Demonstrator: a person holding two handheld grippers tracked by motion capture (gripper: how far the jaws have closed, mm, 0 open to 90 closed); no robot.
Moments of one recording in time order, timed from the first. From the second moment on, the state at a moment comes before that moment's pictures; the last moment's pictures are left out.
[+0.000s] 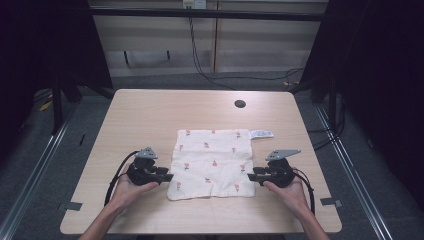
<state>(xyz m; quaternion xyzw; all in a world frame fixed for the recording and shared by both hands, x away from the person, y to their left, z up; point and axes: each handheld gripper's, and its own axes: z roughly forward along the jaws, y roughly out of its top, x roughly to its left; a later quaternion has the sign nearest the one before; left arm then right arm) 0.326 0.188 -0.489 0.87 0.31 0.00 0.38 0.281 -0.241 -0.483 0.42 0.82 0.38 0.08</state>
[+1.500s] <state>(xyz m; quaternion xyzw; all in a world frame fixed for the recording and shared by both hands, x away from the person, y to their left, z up) 0.291 0.189 -0.486 0.88 0.28 -0.02 0.38 0.239 -0.237 -0.486 0.38 0.84 0.38 0.06</state>
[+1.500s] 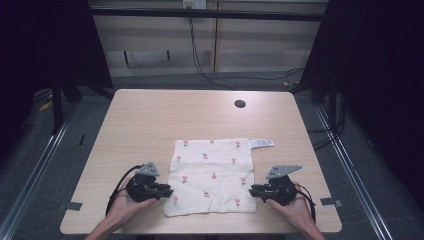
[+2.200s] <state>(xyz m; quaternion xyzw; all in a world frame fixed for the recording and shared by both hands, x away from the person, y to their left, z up) 0.389 0.174 -0.482 0.85 0.35 0.03 0.39 0.360 -0.252 -0.462 0.43 0.80 0.40 0.14</state>
